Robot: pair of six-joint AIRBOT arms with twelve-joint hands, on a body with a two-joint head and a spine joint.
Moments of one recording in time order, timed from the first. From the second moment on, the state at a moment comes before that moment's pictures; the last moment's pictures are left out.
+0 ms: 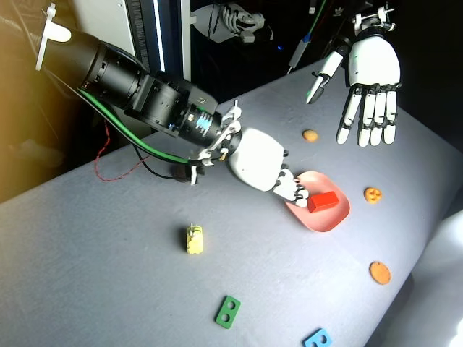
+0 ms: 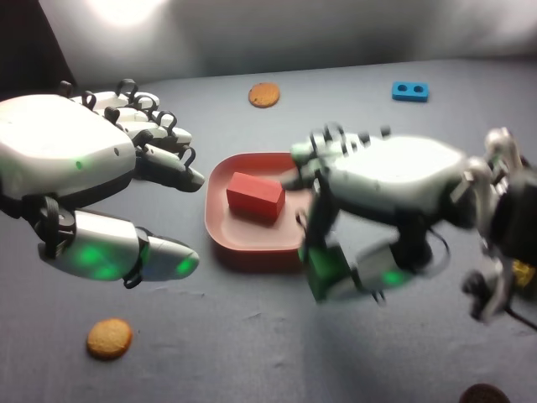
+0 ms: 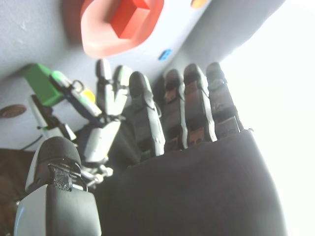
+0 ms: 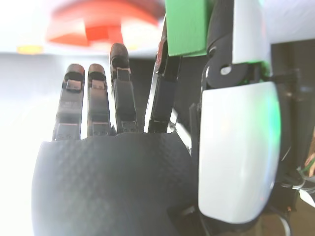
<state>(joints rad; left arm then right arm) 0.22 -0.64 0.73 -0.24 -0.19 1.28 -0.25 -1.12 0.91 0.66 0.36 -1.46</state>
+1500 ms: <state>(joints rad) 0.20 -0.65 0.75 -0.24 -0.19 1.28 -0.13 -1.44 1.28 0.54 0.29 -1.45</state>
